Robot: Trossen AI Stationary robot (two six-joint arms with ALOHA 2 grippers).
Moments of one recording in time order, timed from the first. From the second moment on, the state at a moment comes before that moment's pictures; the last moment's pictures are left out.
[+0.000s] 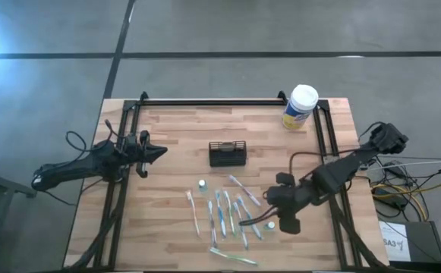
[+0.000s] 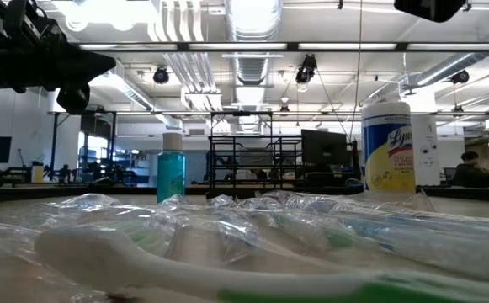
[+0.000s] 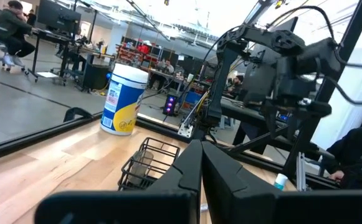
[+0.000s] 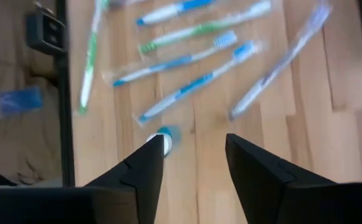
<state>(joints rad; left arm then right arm) 0.18 0.03 0.01 0.13 0.03 -0.32 0.55 1.47 1.29 -0.96 0.09 0.67</state>
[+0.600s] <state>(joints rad) 0.18 0.03 0.01 0.09 0.03 -0.31 0.62 1.82 1.54 -1.13 0.07 0.82</state>
